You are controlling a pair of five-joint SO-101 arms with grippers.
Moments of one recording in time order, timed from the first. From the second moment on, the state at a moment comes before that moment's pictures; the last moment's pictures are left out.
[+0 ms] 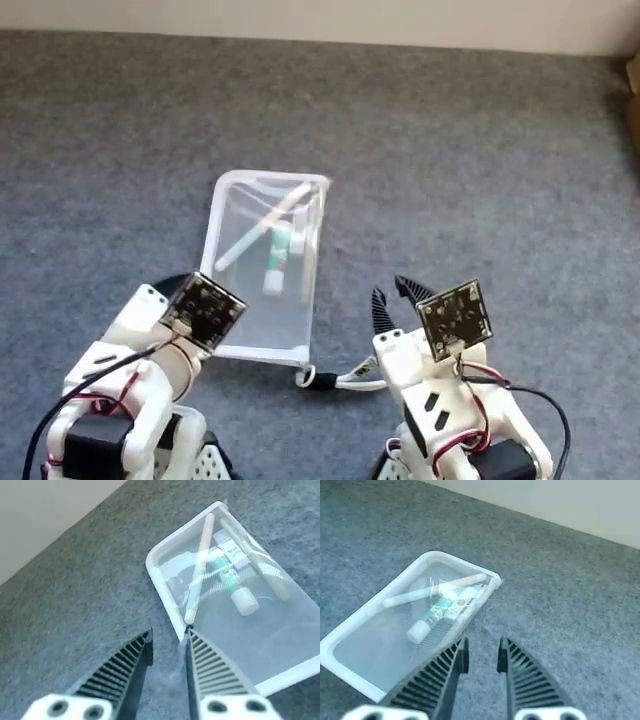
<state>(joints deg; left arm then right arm) 1.5 -96.1 62.8 79.7 -25.3 -21.9 -105.0 64.5 73.2 8.0</state>
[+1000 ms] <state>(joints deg) -3.3 -103.9 88.0 70.4 -21.3 -5.7 -104.3 95.7 61.8 -9.9</state>
